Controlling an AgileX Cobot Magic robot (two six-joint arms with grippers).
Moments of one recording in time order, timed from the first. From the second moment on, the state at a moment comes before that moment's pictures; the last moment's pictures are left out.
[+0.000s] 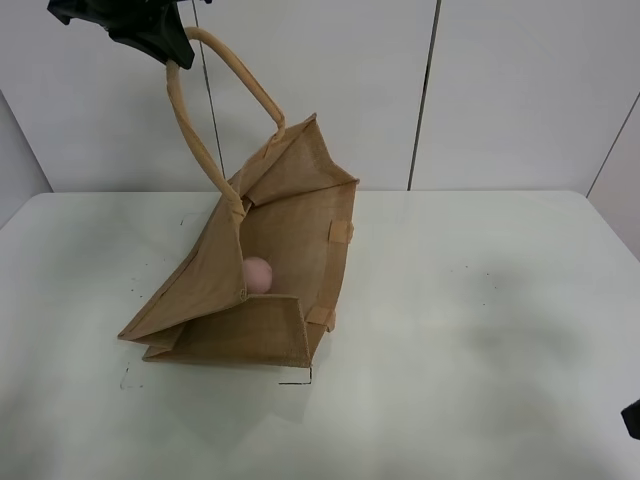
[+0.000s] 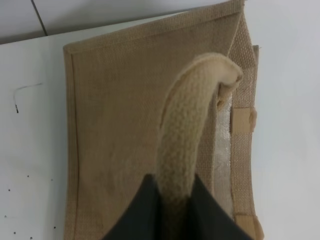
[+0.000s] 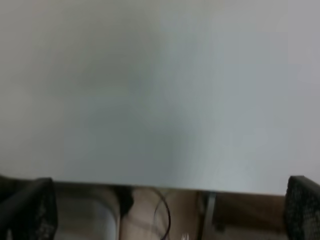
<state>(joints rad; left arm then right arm) -0.31 1.82 -2.09 -0.06 1.17 -0.09 -0.10 0.66 -0.51 0.07 1.06 -0.15</state>
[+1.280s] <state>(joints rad) -0.31 1.82 -2.09 -0.06 1.17 -0.09 -0.02 0.00 -0.50 0.07 1.03 -0.14</state>
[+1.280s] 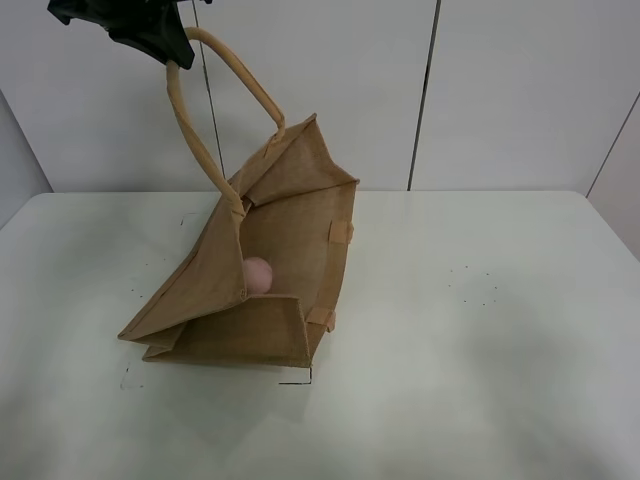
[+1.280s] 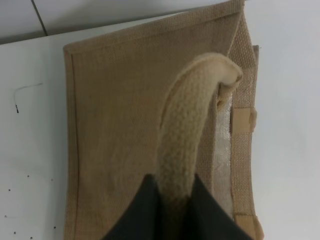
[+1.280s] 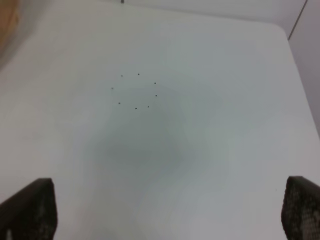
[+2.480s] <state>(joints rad) -0.33 2.30 -2.09 -0.17 1.15 -0.04 -0.01 0.00 -0.50 0.08 1.03 -0.13</state>
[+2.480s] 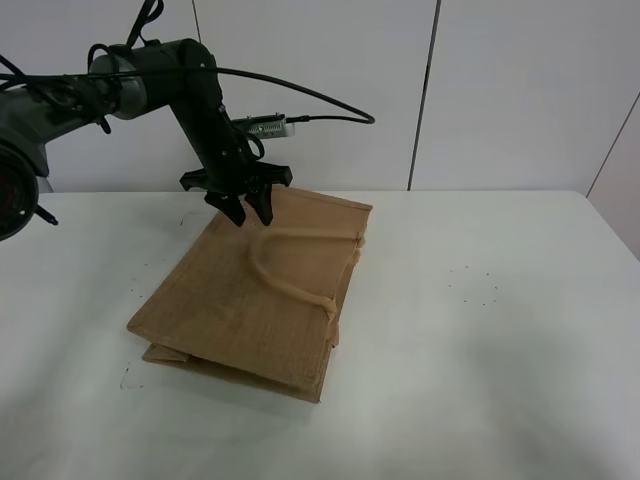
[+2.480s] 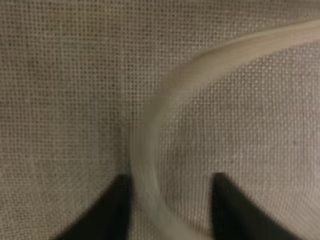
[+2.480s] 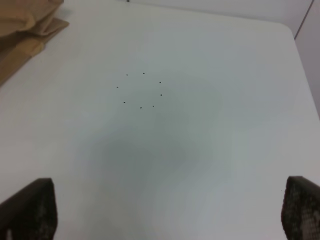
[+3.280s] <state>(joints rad) -0.06 2.30 -2.09 0.01 1.17 -0.04 -0.01 0.00 -0.50 0.08 1.03 -0.13</state>
